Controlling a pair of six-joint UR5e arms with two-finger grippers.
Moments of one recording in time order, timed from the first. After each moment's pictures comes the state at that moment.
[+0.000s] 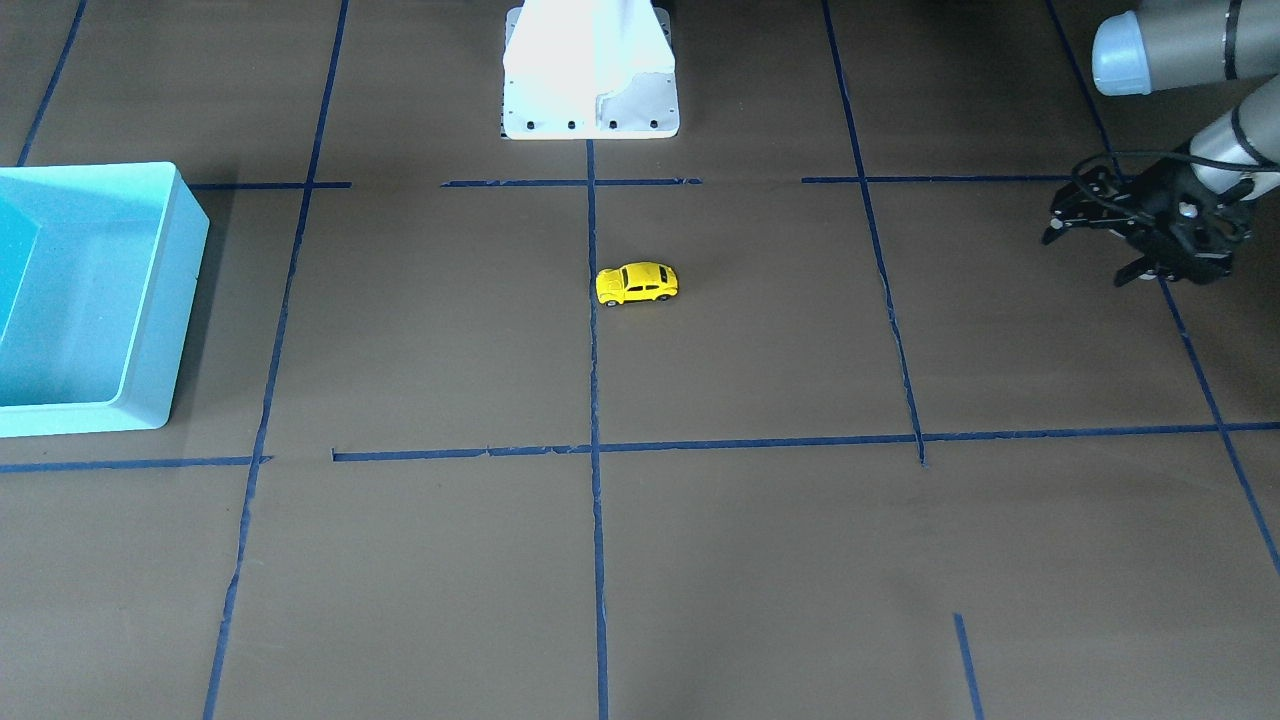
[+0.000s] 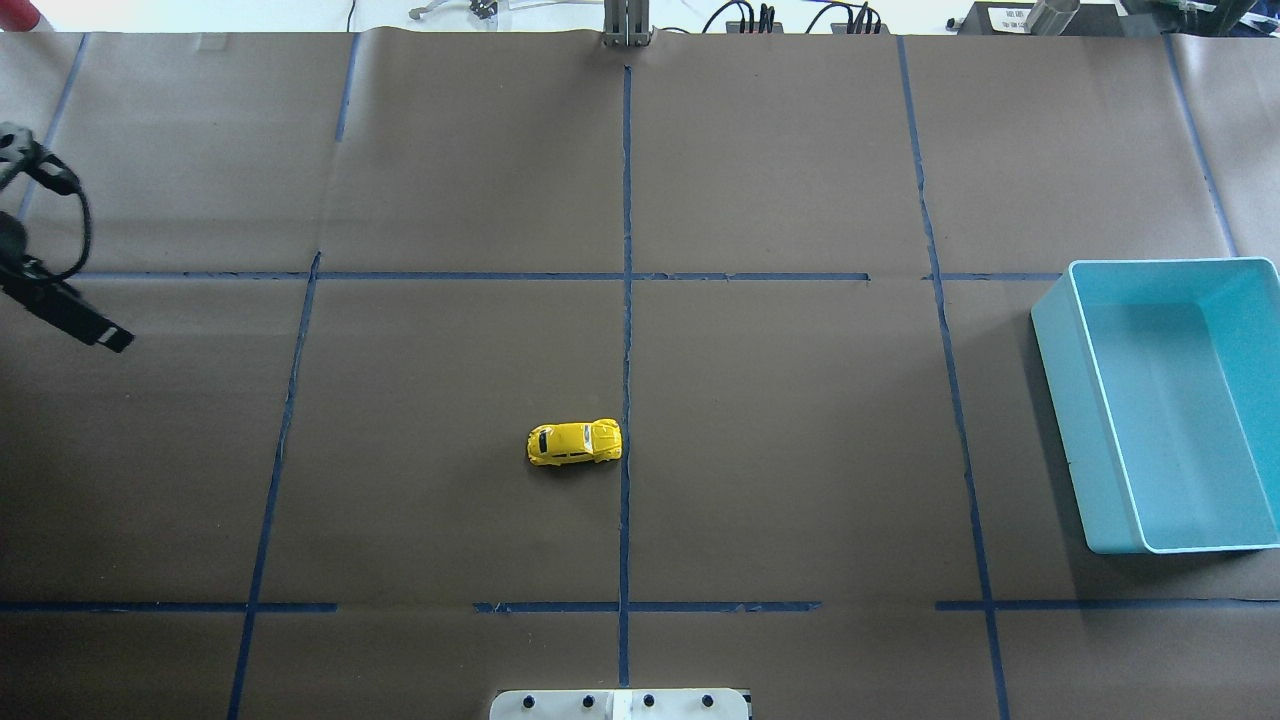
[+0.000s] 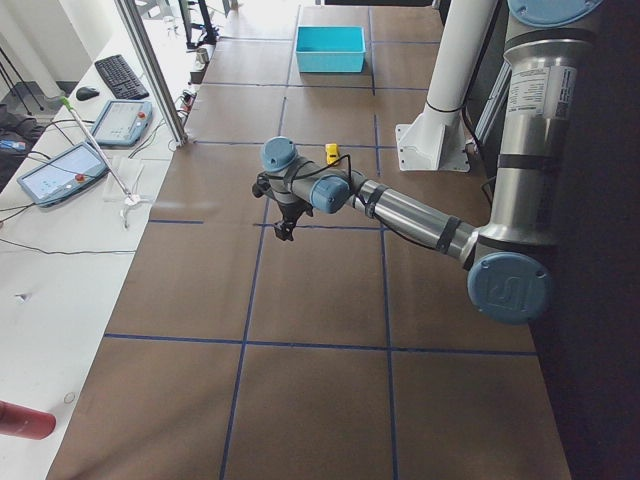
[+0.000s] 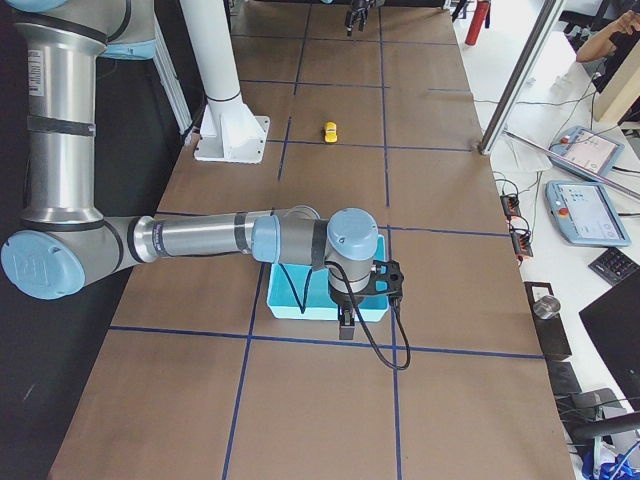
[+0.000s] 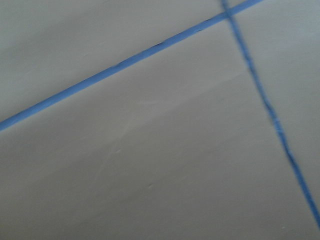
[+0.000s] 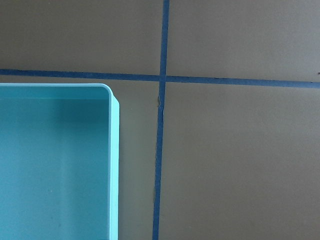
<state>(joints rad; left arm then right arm) -1.06 -1.69 -1.90 -1.64 -2.40 -0.04 1.63 -1.66 1.80 -1.73 2.33 -0.09</state>
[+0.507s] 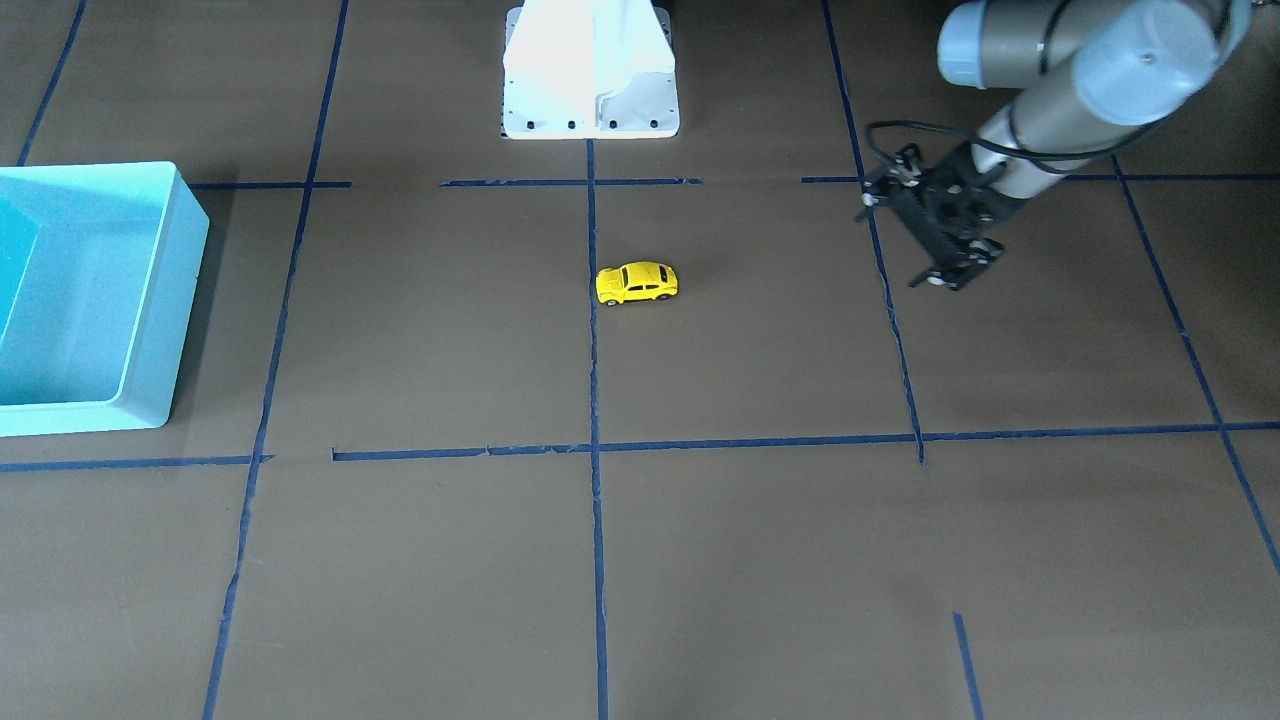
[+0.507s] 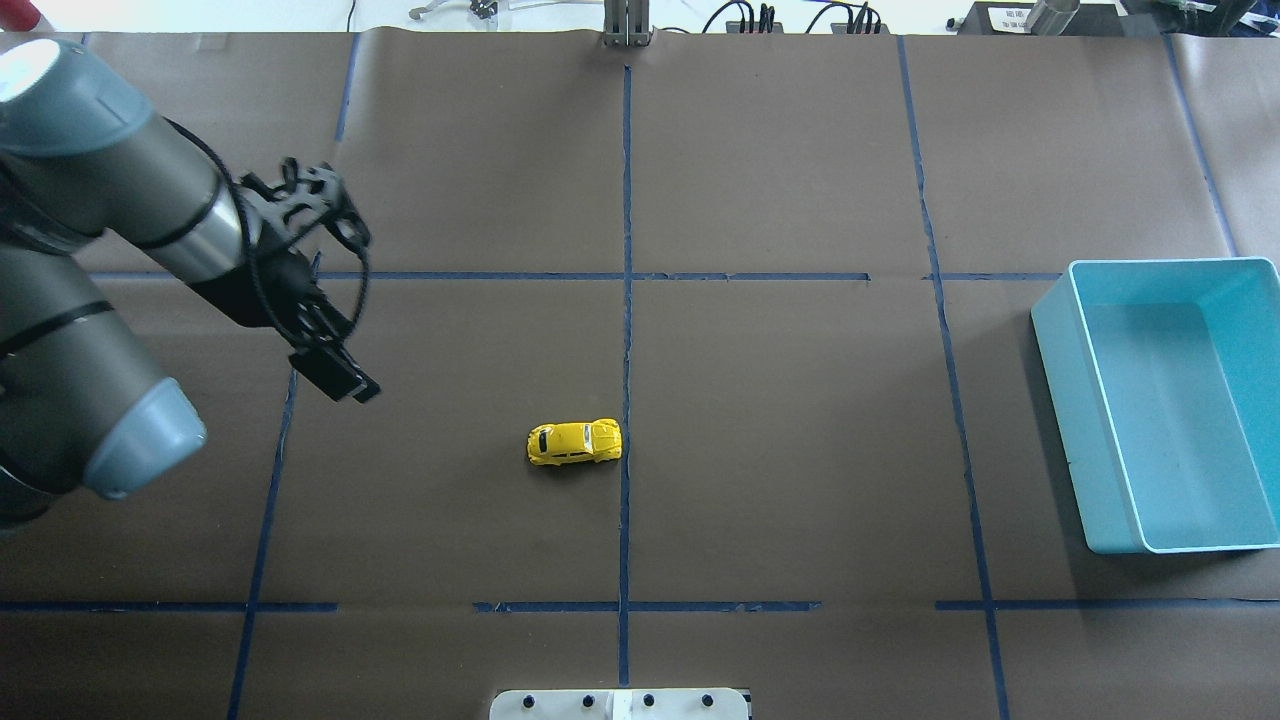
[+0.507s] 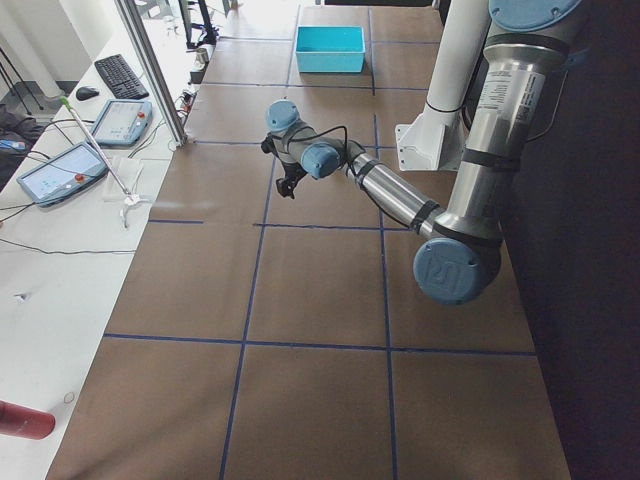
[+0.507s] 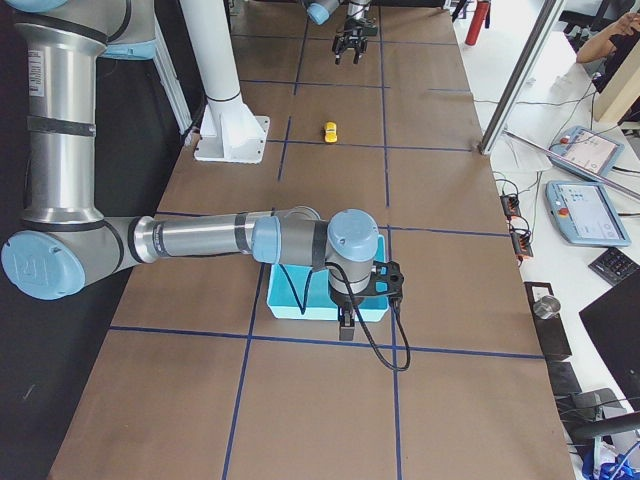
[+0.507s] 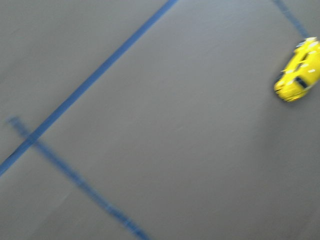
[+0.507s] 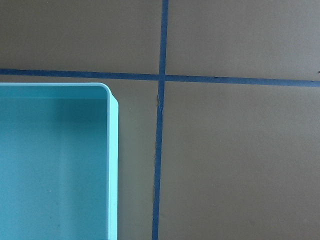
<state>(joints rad) -0.77 -1.98 -1.90 -1.64 -2.38 -0.04 1.63 -1.66 1.79 -1.73 2.33 -0.09</state>
